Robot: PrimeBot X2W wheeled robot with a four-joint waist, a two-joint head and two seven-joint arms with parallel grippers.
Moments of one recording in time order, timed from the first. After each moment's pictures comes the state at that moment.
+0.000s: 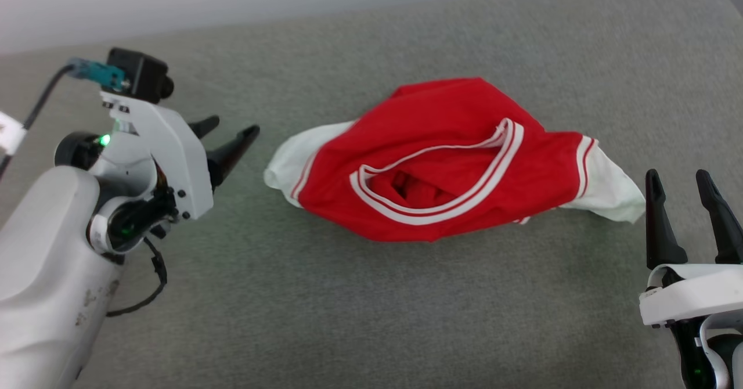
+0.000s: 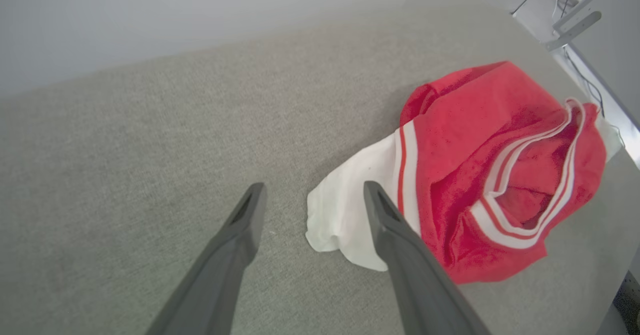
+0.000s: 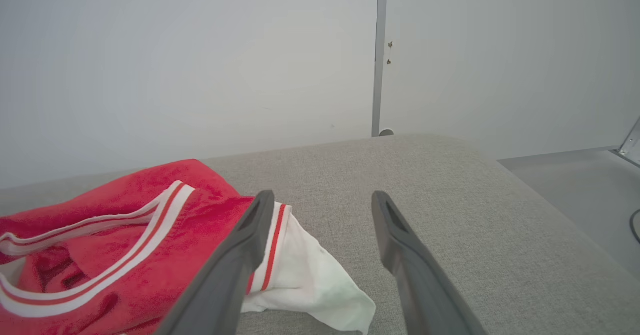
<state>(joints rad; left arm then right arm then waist) -0.77 0.57 -0.46 0.31 -0.92 -0.12 0.53 -0.15 -0.09 -0.12 -0.07 0.24 0.13 -0.01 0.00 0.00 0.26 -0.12</state>
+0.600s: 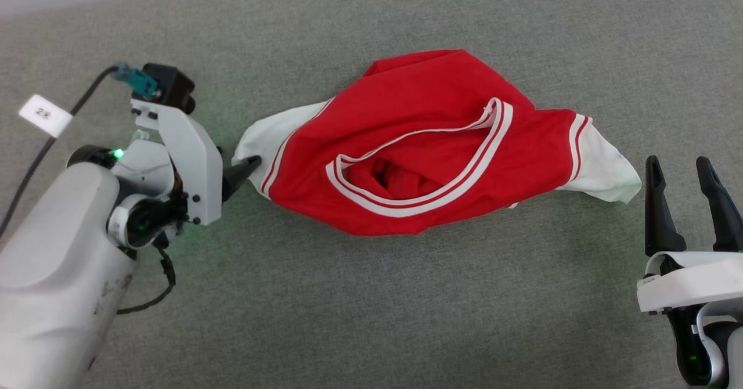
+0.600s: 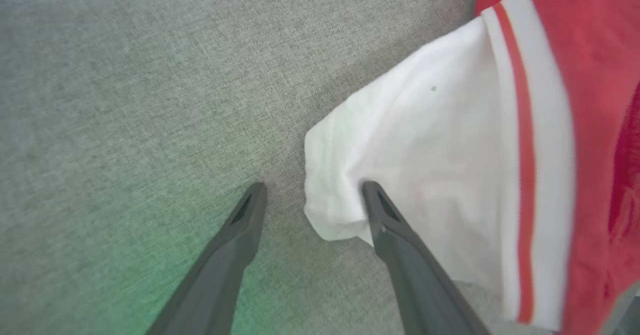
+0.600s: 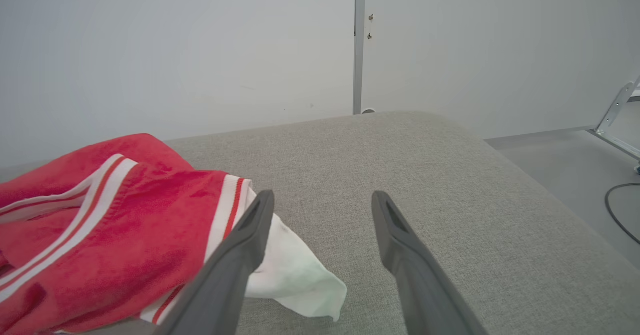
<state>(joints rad) -0.82 0.55 -0.55 0.45 -0.89 -0.10 0.67 -0.20 -0.08 -0.12 -0.03 0.24 0.13 -0.05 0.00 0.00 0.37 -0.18</state>
